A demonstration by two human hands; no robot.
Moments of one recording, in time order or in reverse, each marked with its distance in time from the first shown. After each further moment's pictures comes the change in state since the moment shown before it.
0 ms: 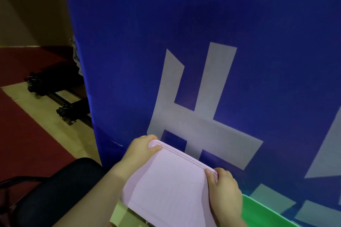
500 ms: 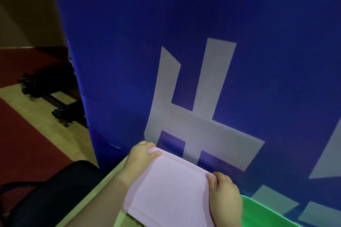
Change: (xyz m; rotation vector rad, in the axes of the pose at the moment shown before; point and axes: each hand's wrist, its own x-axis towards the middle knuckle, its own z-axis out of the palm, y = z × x) left_hand 0.011 -0.013 0.029 0.028 0.008 -0.070; right_hand 0.004 0.010 0.014 0.109 -0.020 0.036
